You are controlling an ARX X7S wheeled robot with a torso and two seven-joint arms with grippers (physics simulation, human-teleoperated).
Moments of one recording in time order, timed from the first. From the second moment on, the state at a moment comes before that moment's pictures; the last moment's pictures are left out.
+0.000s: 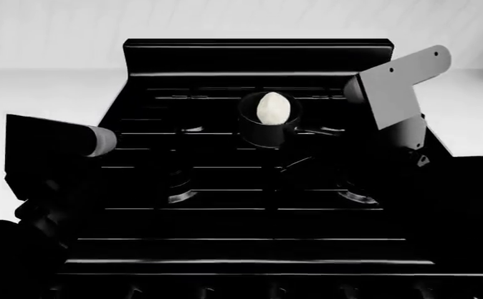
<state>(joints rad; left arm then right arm) -0.59 -0.67 -0.01 0.66 -1.37 -1.04 -0.59 1.10 0.70 -0.46 -0.48 1.63 1.10 0.83</state>
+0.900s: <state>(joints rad) -0.48 -0.66 0.04 0.68 -1.16 -0.92 -0.51 1.05 0.73 -0.46 -0.53 1.55 1.05 0.84</state>
